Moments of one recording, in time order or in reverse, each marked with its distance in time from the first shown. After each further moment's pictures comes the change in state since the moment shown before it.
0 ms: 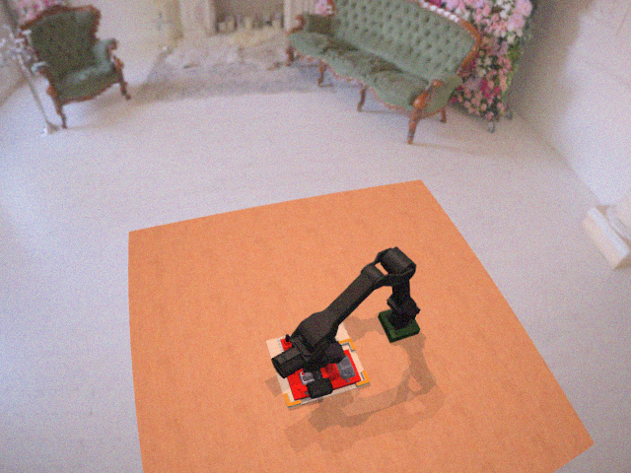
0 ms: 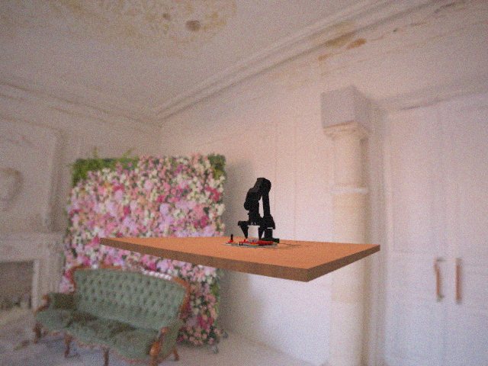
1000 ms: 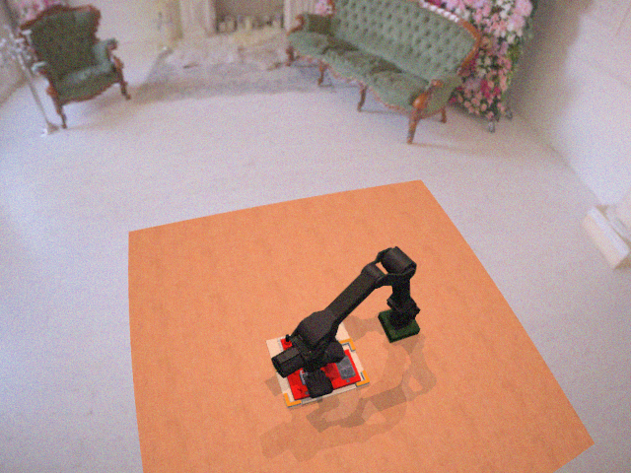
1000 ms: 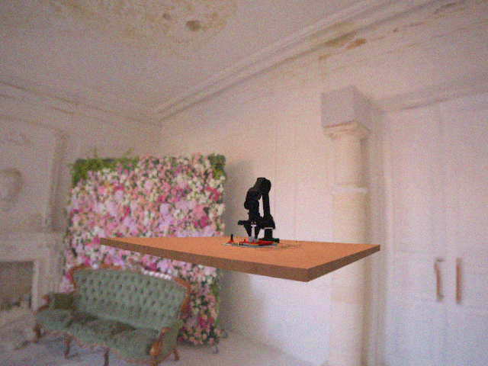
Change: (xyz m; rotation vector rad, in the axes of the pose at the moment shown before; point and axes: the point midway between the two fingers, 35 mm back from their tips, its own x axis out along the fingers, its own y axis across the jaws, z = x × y) arm -0.004 0.000 0.000 0.002 0.000 -0.001
